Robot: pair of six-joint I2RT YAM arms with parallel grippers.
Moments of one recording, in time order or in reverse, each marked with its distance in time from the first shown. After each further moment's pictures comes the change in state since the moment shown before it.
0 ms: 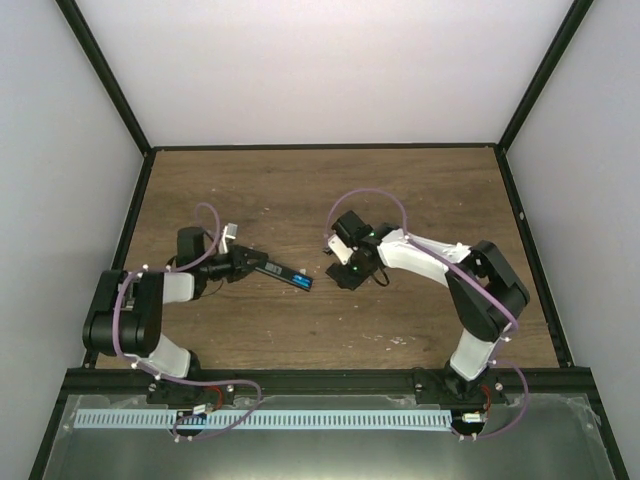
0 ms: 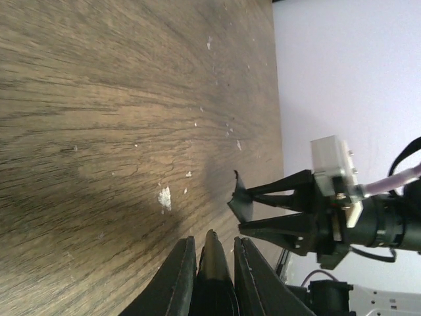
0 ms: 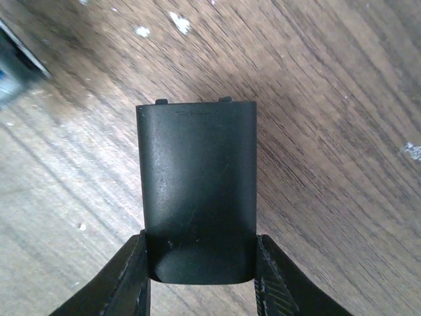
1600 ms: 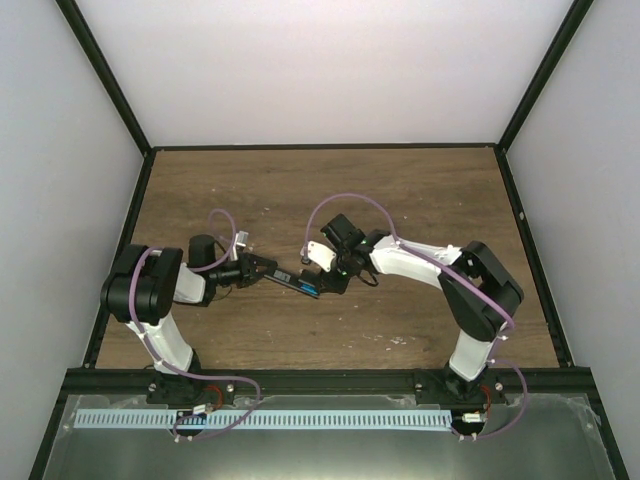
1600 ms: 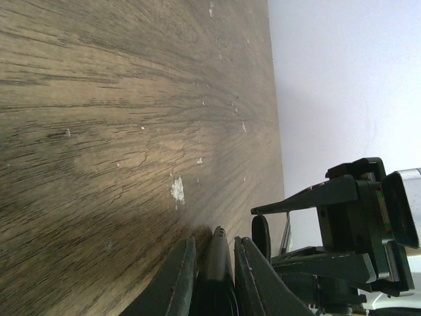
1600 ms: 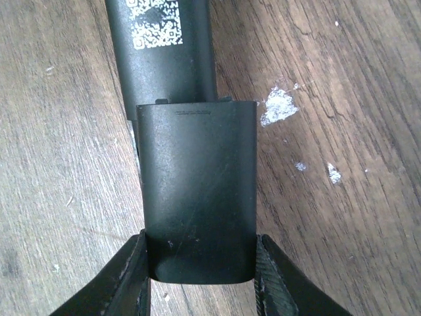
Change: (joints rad) left arm -0.068 0.241 -0.039 0.343 0.035 -0.045; right arm 0.062 0.003 -0.014 0.192 -0.213 -0.283
